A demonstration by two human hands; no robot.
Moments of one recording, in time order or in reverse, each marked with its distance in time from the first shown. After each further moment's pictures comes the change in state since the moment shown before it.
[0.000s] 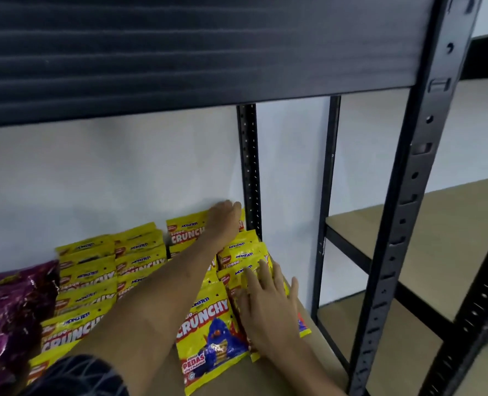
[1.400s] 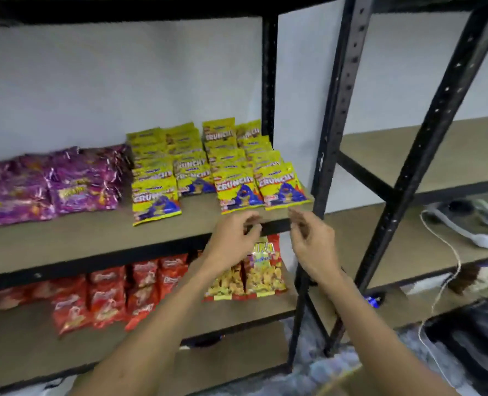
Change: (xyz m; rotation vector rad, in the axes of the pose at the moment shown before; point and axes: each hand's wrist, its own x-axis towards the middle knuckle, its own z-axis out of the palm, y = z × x) left_hand -0.435 0.151 -0.099 -0.936 -0.190 -0.076; right_hand -0.306 0.068 -0.059 0.648 0.201 0.128
